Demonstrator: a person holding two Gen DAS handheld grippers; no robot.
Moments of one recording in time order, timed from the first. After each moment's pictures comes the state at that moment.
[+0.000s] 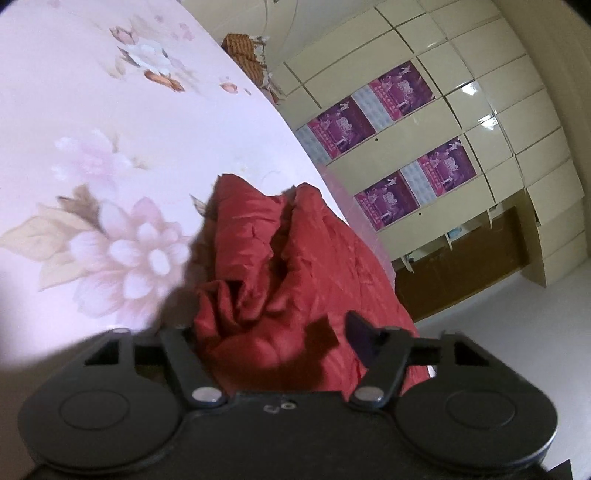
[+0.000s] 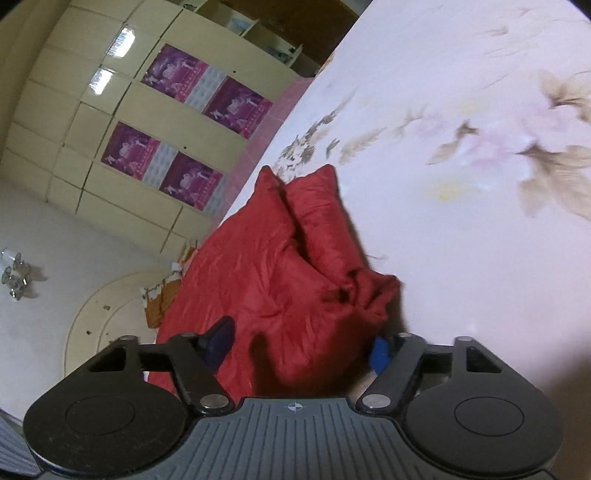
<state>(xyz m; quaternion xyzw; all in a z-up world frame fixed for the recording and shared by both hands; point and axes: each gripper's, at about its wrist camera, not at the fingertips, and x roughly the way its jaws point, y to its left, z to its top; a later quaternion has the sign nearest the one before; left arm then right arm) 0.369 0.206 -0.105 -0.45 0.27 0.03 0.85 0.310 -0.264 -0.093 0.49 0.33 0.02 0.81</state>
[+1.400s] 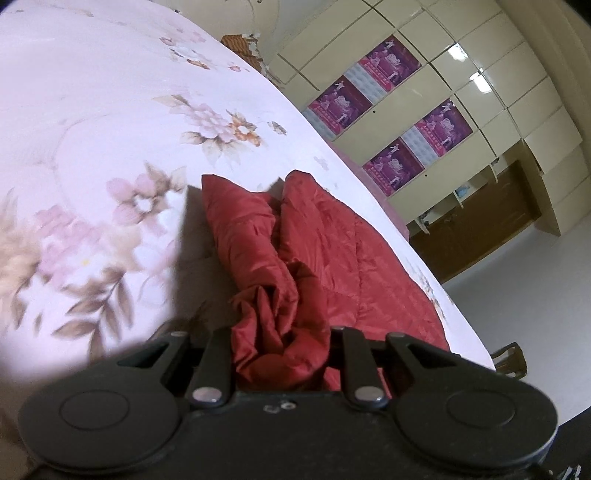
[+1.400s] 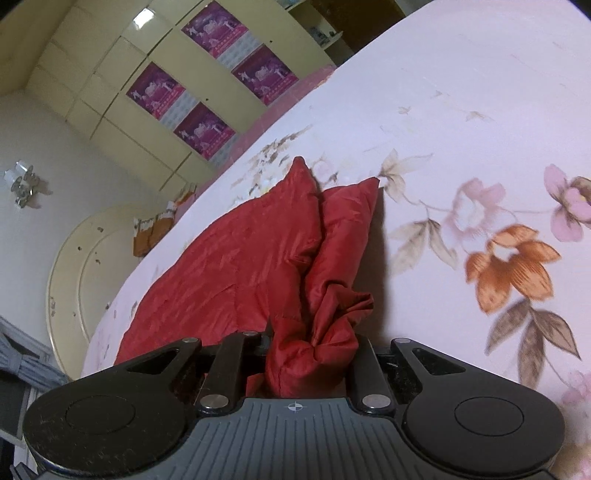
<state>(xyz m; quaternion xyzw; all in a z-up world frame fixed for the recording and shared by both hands) 0.169 0.090 -0.076 -0.39 0.30 0.05 0.87 0.144 -0.358 -0.056 0.37 0.38 0.08 0.84</state>
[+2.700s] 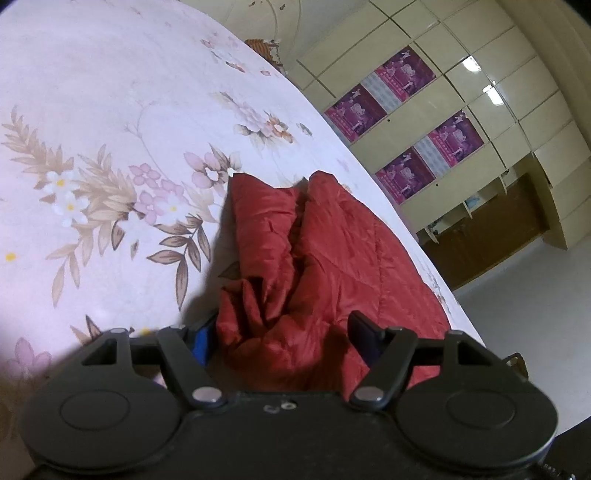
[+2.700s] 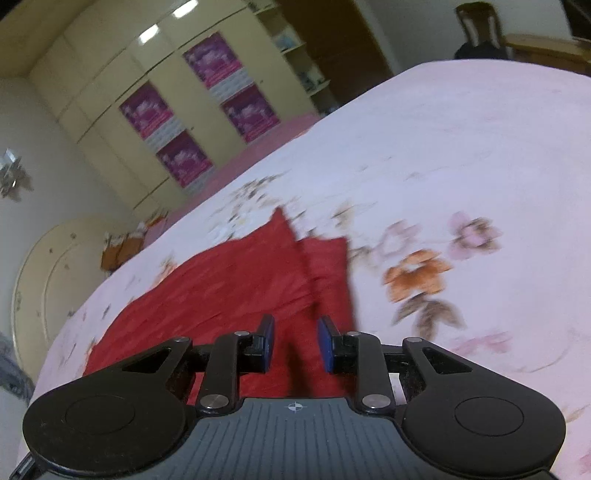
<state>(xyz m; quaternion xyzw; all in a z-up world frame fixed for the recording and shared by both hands) 0.119 0.097 -0.079 -0.41 0.30 0.07 0.86 0.099 -0.346 -0.014 0.30 0.35 0.03 0.89</state>
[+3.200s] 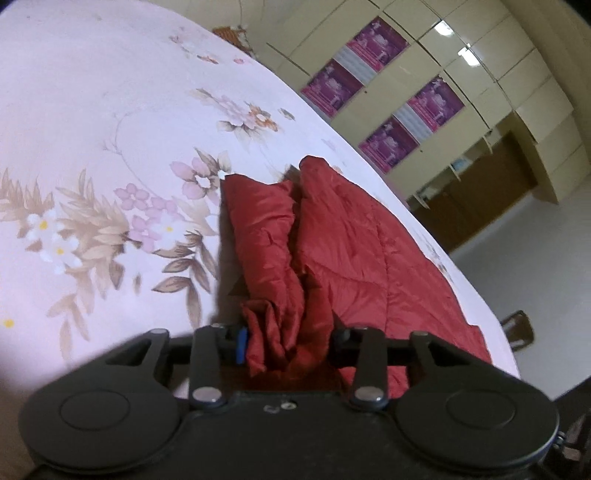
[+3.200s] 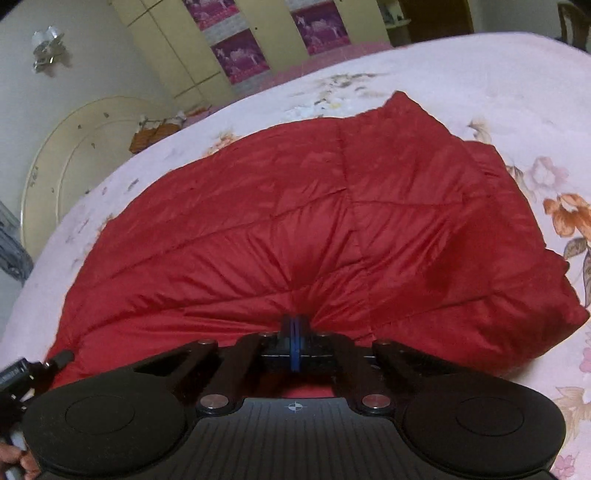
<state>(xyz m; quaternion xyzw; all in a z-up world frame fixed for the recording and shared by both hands) 0.127 0.120 -0.082 -0.36 0.33 0.02 0.87 0.138 -0.251 -0.055 0.20 0.45 0.12 0.86</state>
